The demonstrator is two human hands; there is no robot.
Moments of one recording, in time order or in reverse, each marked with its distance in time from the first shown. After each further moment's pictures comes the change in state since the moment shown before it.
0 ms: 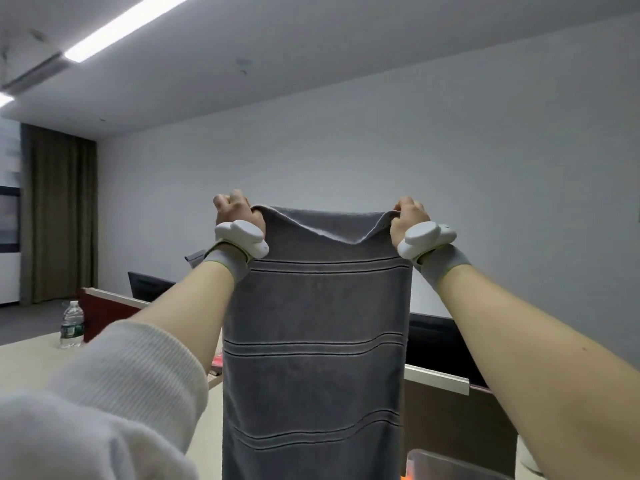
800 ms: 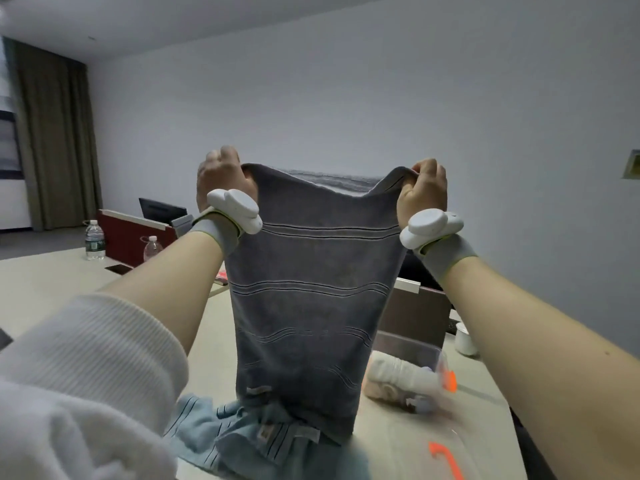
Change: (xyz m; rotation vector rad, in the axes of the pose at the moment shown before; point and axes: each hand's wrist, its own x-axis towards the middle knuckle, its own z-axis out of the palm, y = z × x) left_hand -0.178 0.000 -0.089 0.165 0.084 0.089; right_hand -0.184 0.037 -0.088 0.118 0.294 -0.106
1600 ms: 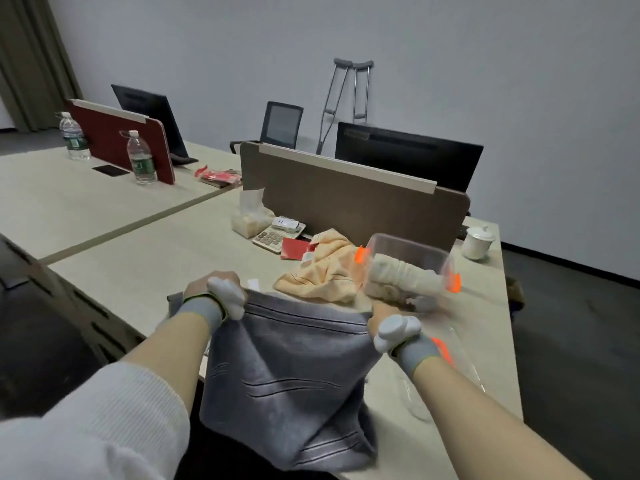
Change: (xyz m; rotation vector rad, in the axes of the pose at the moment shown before) left_hand -0.193 -0.139 0.125 0.606 -1.211 -0.153; right_hand -0.241 0.170 0.080 -0.461 -1.228 0.521
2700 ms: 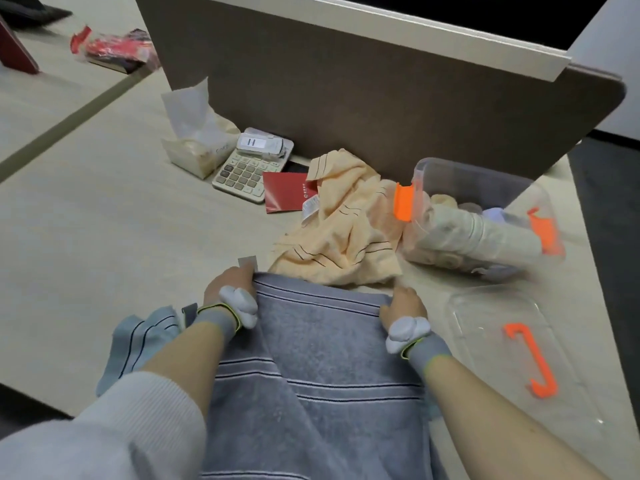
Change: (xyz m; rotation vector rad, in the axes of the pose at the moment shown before) left_hand 0.276 0.011 0.109 -0.021 -0.277 0.207; right_hand 0.202 -0.021 0.106 -0.042 -0.123 0.381
